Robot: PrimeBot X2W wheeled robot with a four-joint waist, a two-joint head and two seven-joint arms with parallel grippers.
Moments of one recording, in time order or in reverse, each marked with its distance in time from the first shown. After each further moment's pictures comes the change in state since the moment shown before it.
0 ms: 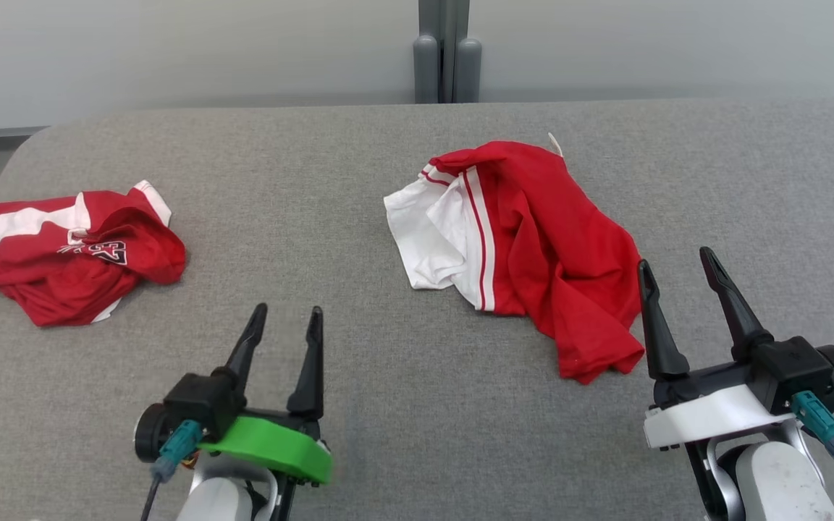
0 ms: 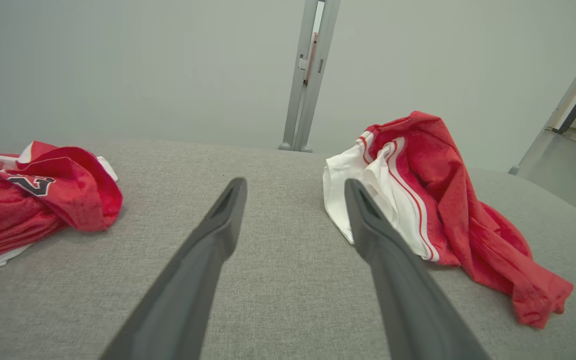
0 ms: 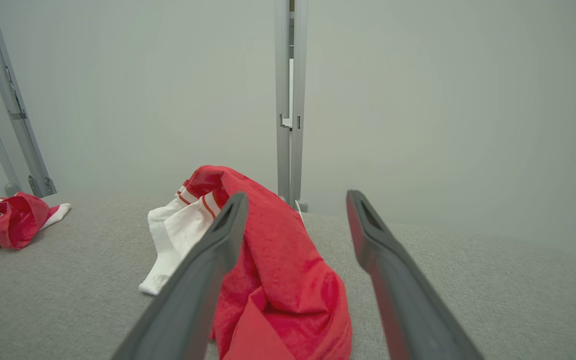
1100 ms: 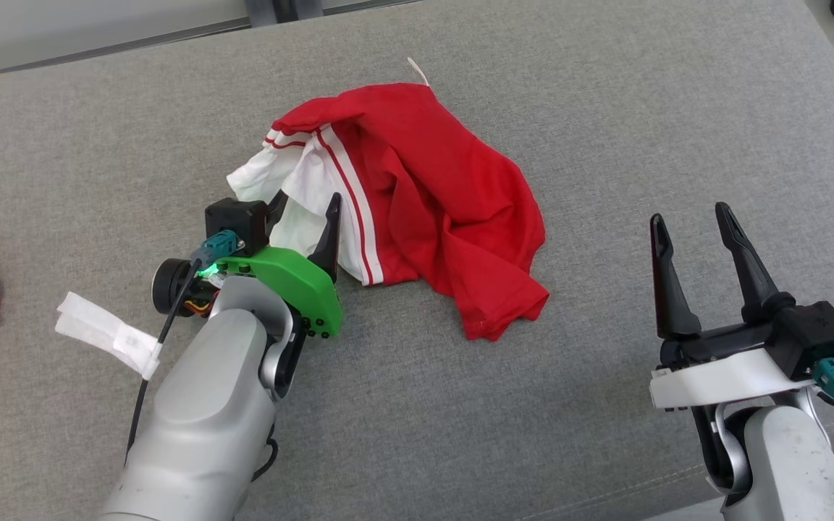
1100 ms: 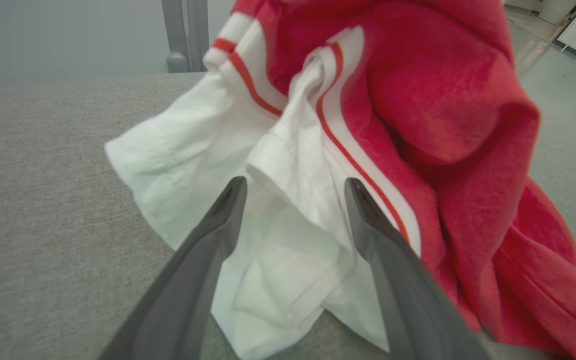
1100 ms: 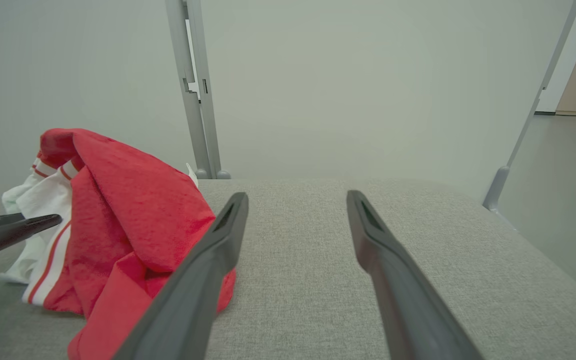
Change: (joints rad) left arm -0.573 -0.003 -0.228 0.585 -0.187 0.038 0.086; right arm -0.079 0.000 -0.015 -0.015 0.039 0.000 0.000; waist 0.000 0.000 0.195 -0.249
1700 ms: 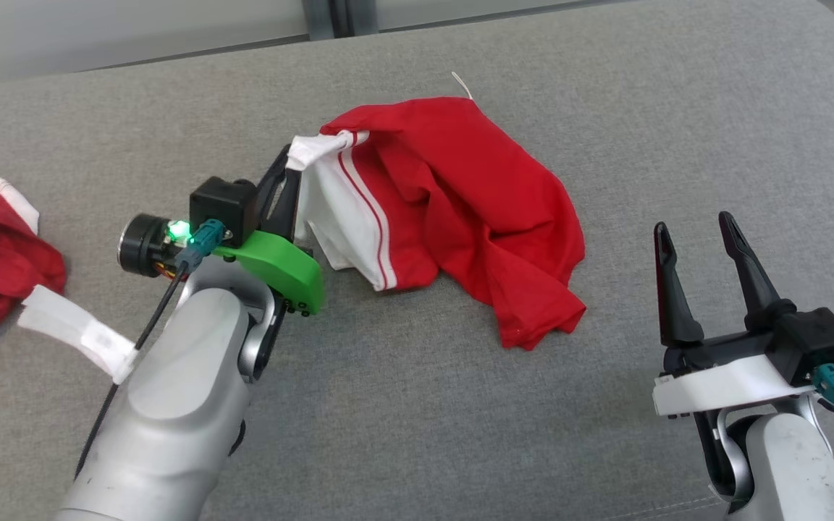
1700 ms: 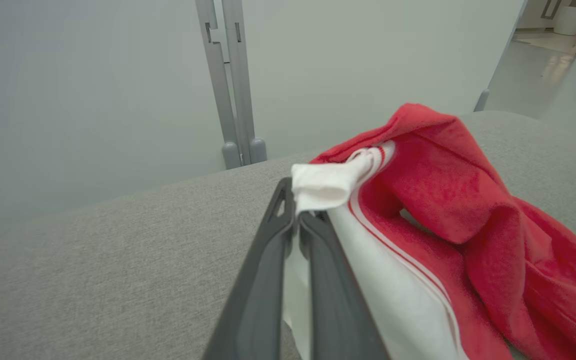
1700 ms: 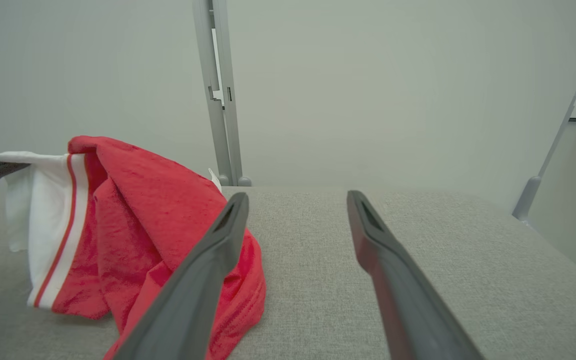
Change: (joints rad) left arm -0.014 0.076 -0.043 -0.116 0.094 0.037 -0.083; right arm 0.010 0.000 -0.009 0.013 -0.004 0.000 0.000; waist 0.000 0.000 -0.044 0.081
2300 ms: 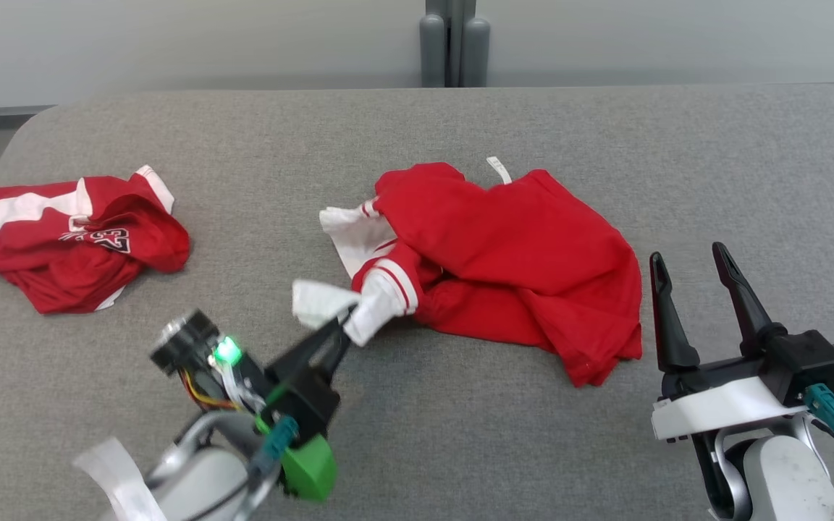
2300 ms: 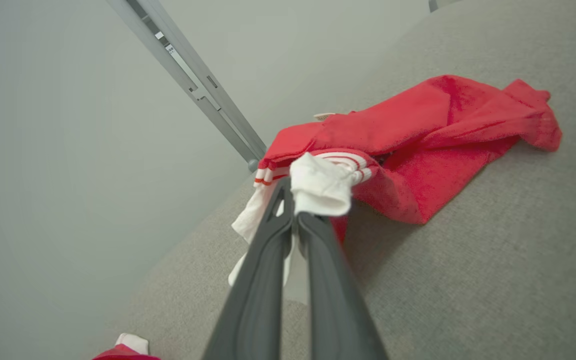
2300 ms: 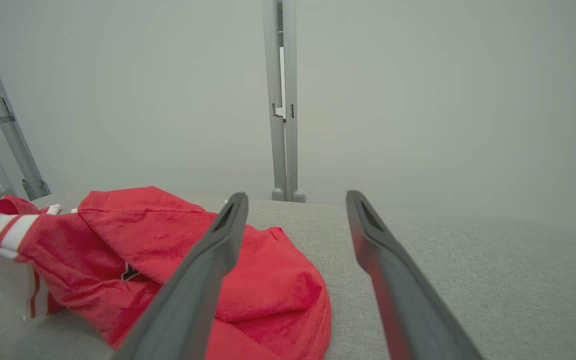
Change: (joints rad) left arm 0.284 0.307 -0.235 -0.535 0.320 -0.016 0.098; right arm 0.052 0.000 0.002 0.018 0.001 0.000 0.000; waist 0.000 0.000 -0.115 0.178
